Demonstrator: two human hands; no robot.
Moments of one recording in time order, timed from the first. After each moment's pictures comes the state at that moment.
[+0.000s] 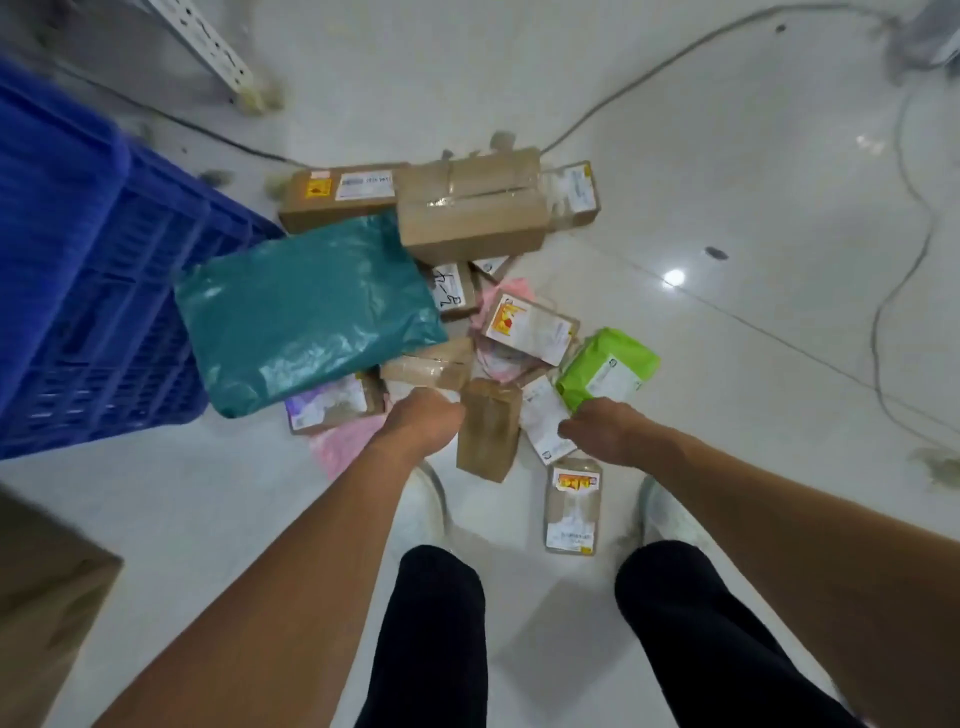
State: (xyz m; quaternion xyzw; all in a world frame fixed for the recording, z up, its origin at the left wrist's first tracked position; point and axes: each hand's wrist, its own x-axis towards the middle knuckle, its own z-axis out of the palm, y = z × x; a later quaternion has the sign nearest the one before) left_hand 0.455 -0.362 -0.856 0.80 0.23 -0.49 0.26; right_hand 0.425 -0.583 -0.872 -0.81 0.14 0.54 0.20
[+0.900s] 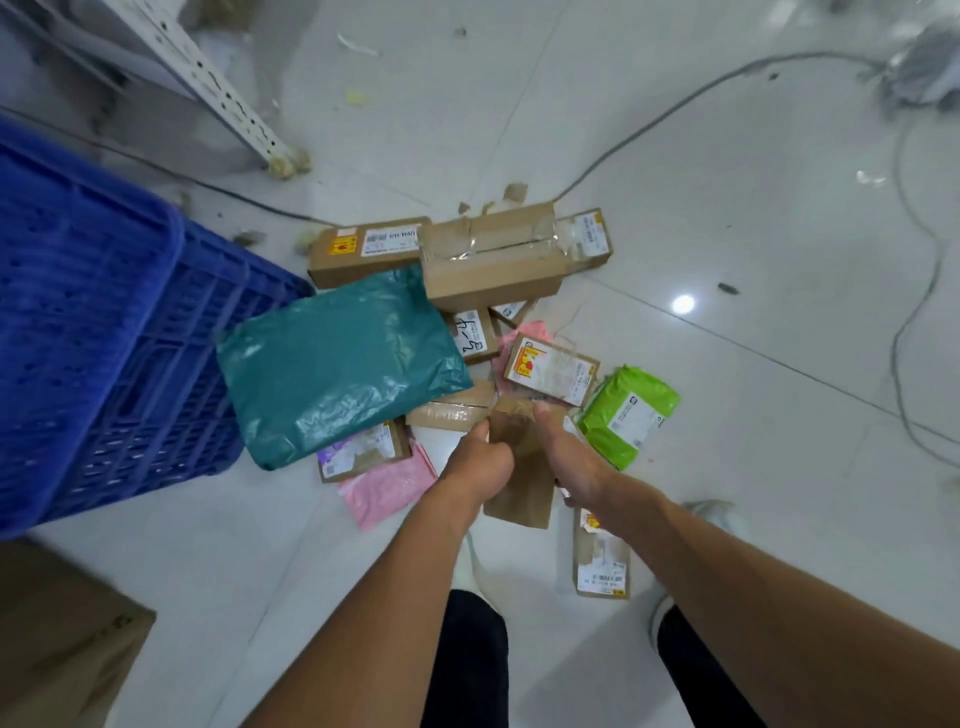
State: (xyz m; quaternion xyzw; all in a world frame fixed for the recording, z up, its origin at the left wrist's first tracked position) left_hand 0.452 -0.383 -0.841 0.72 0.29 -0.49 0.40; right_hand 0.434 -0.506 -0.853 -0.63 0.38 0.44 0.52
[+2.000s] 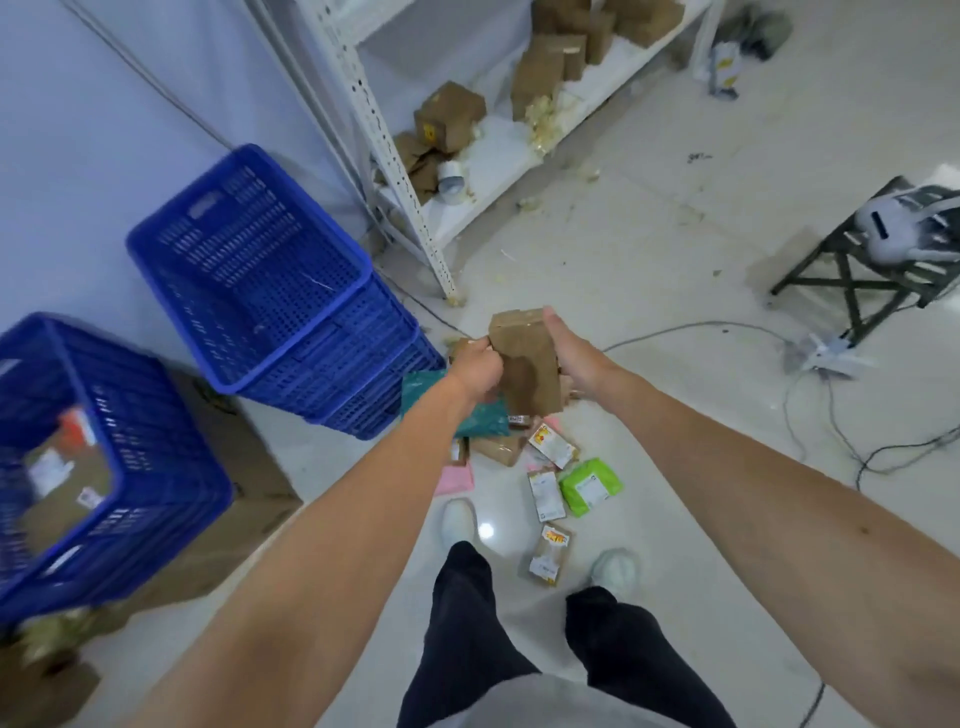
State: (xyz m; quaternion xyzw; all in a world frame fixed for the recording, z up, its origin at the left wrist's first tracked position) left_hand 0.470 -0.435 -0.299 0.73 0.32 -0.24 0.55; right_hand 0.516 -0.577 -0.342 -0.76 0.10 0.39 0.52
